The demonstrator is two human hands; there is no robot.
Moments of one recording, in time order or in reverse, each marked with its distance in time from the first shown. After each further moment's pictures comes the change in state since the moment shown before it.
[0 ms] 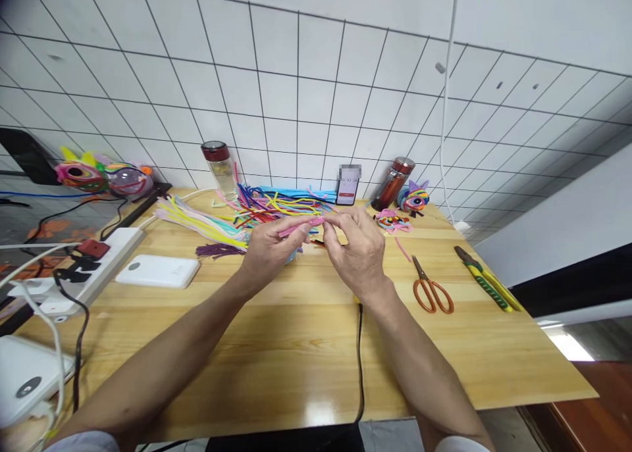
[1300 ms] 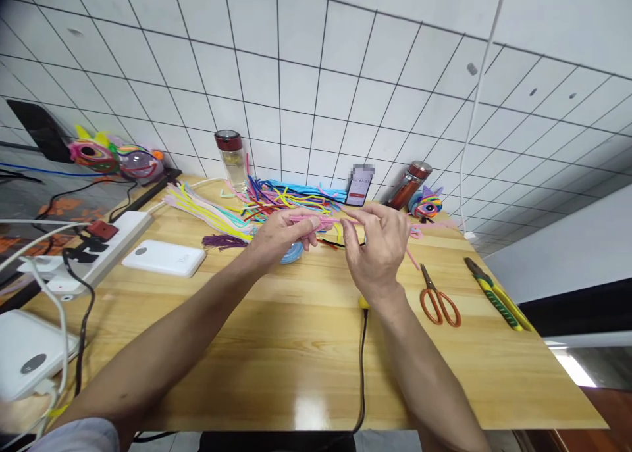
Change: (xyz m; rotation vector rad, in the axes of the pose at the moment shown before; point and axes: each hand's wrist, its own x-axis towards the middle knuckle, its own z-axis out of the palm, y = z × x) left_hand 0.019 -0.008 -0.010 -0.369 -0.170 -0.280; right_hand -0.004 0.012 0.003 -0.179 0.073 -0.025
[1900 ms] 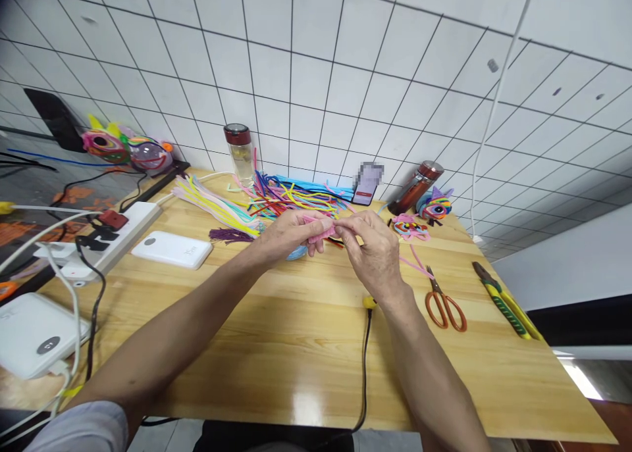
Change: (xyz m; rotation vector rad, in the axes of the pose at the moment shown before) left_hand 0.002 -0.004 -0.006 -0.016 -0.130 -0.114; right_hand 0.002 0.001 0.004 0.332 -0.274 -0.027
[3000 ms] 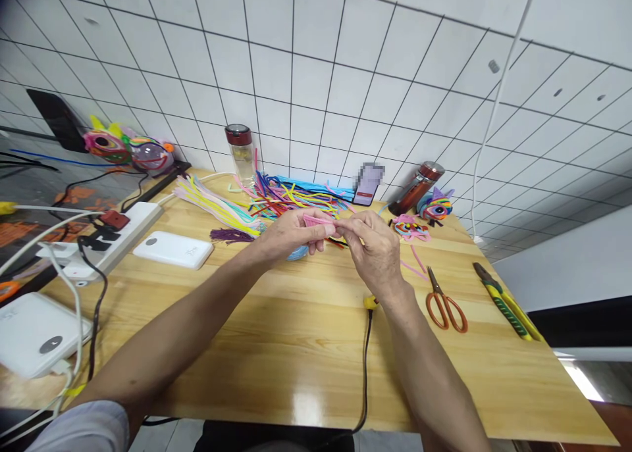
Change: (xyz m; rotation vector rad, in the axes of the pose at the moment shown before) left_hand -0.003 0.005 0.003 -0.060 0.036 -0.032; right_hand 0.000 0.004 0.001 0.058 0.016 -0.062
